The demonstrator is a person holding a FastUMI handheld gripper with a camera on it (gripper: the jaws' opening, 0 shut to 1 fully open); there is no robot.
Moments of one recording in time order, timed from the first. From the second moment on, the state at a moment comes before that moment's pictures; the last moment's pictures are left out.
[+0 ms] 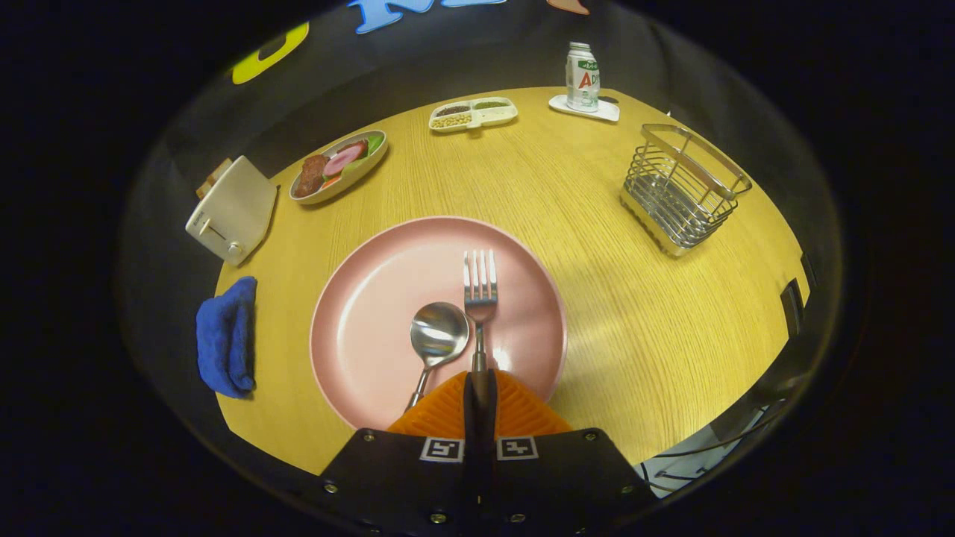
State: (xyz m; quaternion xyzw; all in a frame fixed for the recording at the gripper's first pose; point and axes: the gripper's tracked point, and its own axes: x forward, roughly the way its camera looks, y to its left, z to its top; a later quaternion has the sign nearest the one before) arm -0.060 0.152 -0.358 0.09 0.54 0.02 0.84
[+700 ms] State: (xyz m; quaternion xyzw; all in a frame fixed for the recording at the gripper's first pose) arm -0.040 0.081 -0.282 0.10 0.49 0.02 0.86
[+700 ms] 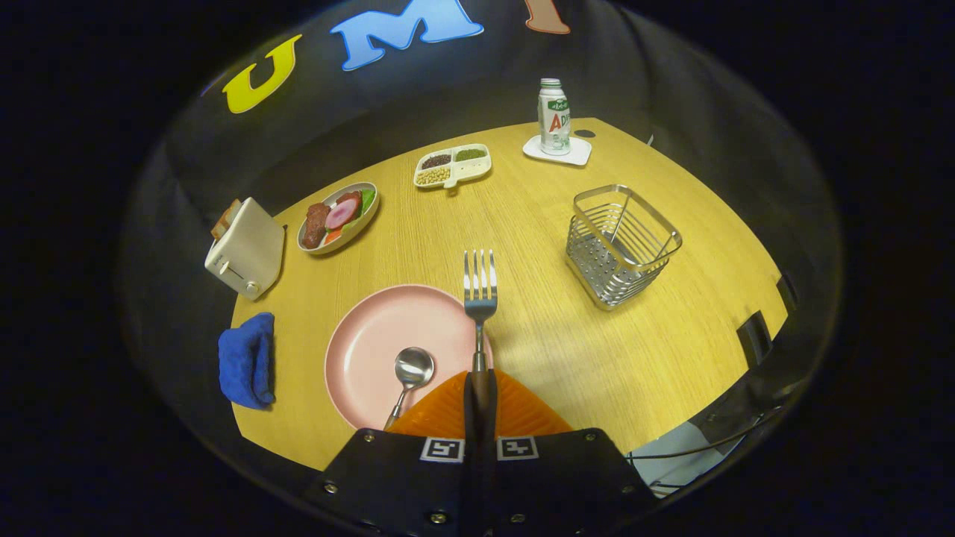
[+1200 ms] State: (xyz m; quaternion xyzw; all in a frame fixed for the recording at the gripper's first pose) arm -0.006 -0.026 -0.259 0.04 0.54 0.00 0.84
